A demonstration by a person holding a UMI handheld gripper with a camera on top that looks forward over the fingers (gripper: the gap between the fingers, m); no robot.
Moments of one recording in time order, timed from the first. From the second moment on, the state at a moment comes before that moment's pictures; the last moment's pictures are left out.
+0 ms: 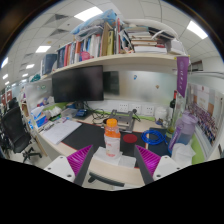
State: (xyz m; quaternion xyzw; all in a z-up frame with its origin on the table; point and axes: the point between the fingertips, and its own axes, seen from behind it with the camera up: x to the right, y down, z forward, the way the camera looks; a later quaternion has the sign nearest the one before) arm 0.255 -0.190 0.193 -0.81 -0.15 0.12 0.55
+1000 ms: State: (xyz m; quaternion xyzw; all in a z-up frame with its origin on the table) arm 0.208 -0.004 0.092 -0.77 -0.03 0.00 0.64
